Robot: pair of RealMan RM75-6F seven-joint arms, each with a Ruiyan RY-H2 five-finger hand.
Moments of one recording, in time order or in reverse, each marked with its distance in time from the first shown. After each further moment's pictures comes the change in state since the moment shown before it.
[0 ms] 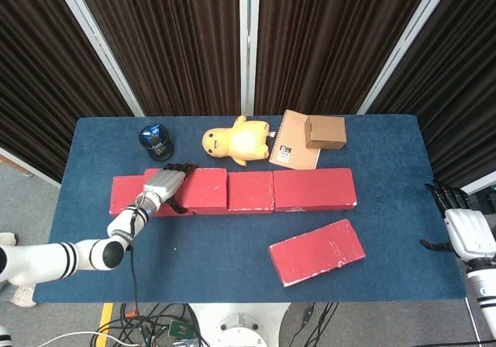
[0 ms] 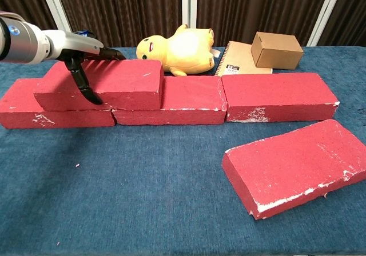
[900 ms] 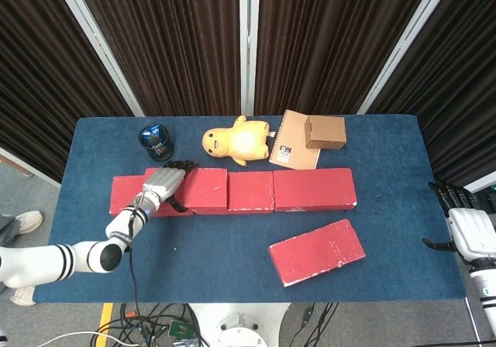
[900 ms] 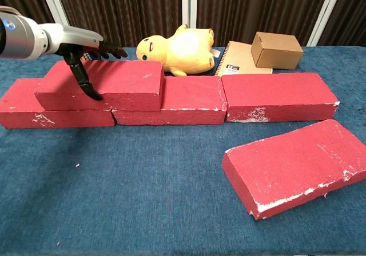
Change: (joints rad) left arm 0.020 0.017 -0.015 -0.037 0.050 0.046 -0.014; right arm -0.006 0.006 0.005 0.000 0.005 0.011 0.003
